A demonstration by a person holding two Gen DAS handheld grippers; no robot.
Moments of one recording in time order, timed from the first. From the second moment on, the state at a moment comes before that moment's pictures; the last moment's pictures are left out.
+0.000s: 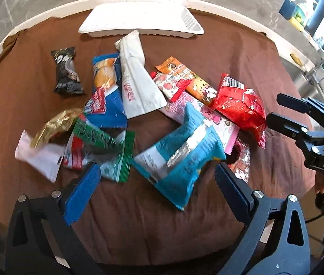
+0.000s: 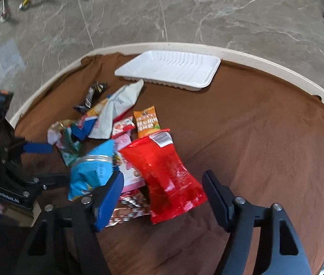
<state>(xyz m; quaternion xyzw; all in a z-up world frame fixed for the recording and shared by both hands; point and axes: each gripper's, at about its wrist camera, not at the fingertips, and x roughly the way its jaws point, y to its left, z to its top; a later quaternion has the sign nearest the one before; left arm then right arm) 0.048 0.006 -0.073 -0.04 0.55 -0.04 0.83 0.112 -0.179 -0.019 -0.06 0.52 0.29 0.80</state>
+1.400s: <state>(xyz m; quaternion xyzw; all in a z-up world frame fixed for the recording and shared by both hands) 0.100 0.012 -0.060 -0.10 0.52 -0.23 0.82 0.145 -0.197 -0.014 0.09 0.56 0.33 0.75</state>
